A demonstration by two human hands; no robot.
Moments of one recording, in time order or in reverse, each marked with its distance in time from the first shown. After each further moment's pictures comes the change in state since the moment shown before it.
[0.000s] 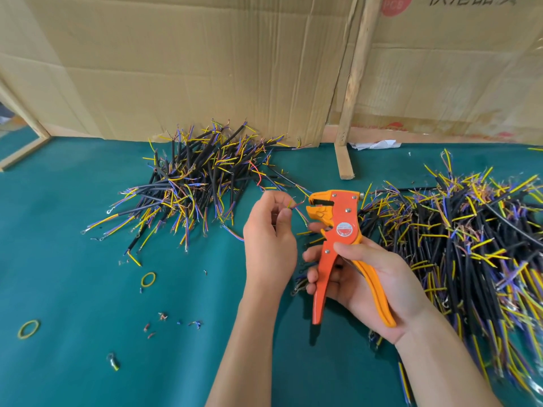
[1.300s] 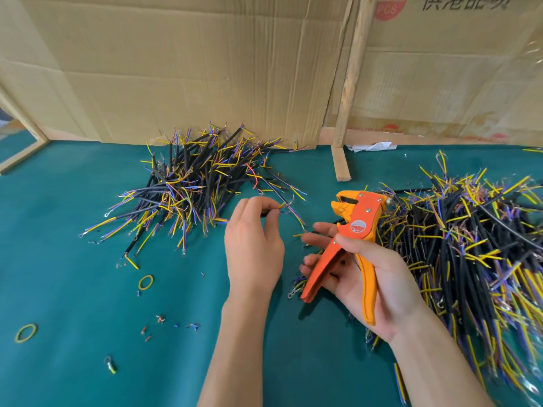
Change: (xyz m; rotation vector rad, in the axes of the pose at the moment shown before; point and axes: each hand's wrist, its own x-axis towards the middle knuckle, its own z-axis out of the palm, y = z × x) left_hand 0.004 -0.004 -0.013 0.330 0.130 0.188; right_hand 0.003 0.003 -0.004 0.112 0.115 -0.078
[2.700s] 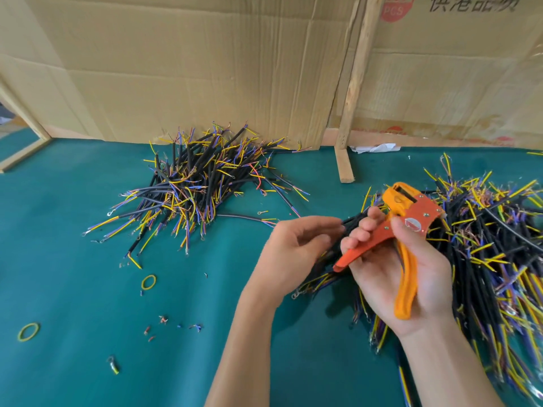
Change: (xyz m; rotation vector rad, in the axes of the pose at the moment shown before) left_hand -0.006 0.020 0.005 -0.569 -0.676 -0.289; right_hand 0.008 -0.012 -0.010 0.306 -0.014 -0.232
